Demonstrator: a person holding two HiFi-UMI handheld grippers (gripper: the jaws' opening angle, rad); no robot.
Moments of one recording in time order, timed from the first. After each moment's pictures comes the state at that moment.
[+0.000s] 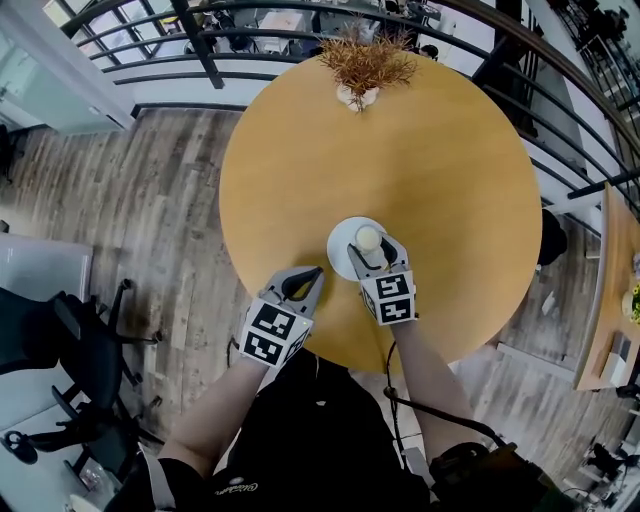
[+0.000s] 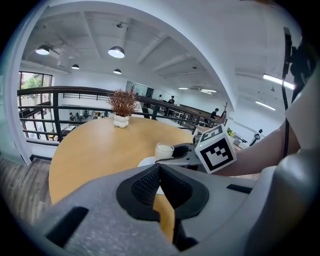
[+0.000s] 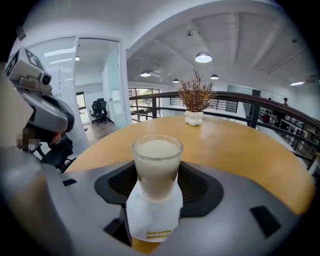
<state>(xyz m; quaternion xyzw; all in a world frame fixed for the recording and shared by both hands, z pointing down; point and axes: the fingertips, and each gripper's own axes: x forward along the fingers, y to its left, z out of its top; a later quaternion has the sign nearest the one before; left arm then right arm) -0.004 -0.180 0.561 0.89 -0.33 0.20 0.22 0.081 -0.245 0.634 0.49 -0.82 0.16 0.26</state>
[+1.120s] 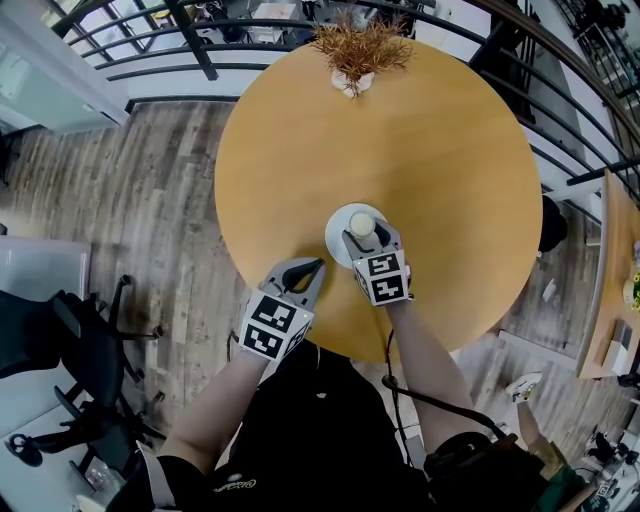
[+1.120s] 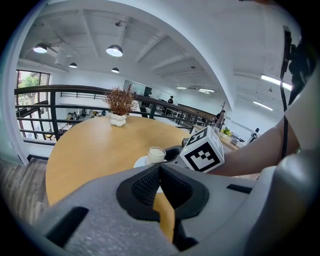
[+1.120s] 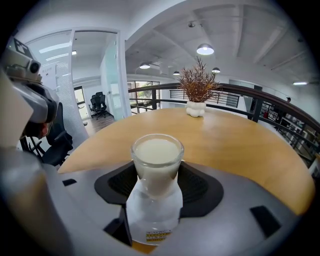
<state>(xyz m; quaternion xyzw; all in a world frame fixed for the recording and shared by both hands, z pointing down) 0.002 -0.175 0.565 0.90 -0.32 0.21 0.22 0.078 -0.251 0.662 0.48 -0.81 0.18 0.29</state>
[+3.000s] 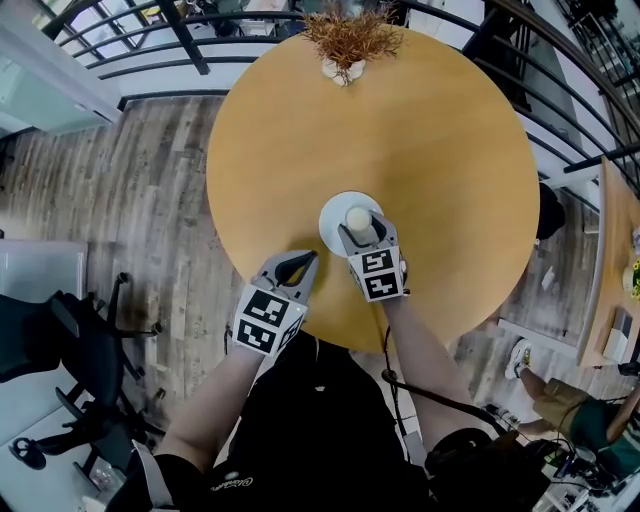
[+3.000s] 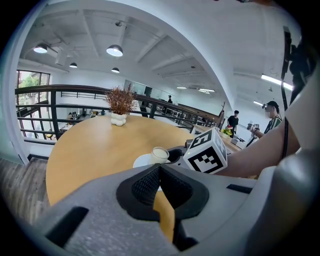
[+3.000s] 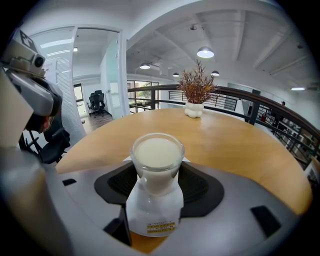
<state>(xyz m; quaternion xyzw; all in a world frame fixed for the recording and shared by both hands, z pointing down) 0.004 -0.171 0.569 0.90 -0.32 0.21 0.22 0.084 -0.241 0.664 0.49 -0.80 0.17 0.30</state>
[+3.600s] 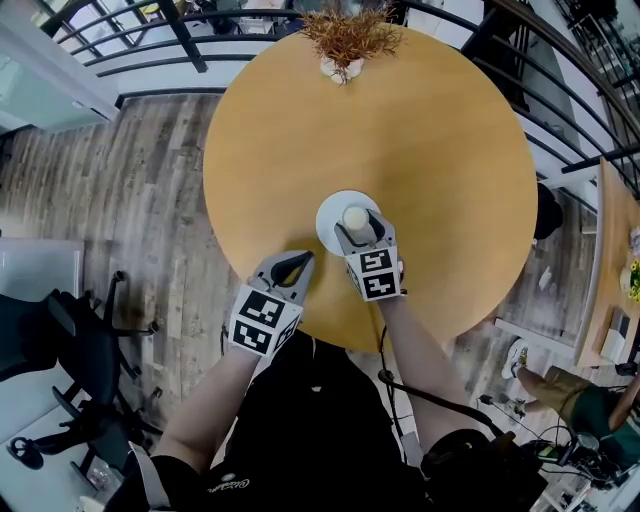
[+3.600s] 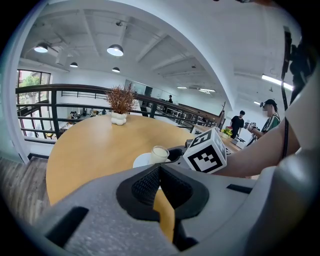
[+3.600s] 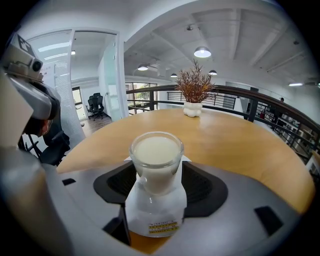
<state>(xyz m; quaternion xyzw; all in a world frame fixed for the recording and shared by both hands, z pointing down) 0.003 -0.170 0.570 0.89 -0.32 0.21 0.23 0.086 -0.241 0.666 0.50 -0.80 0.17 0.28</state>
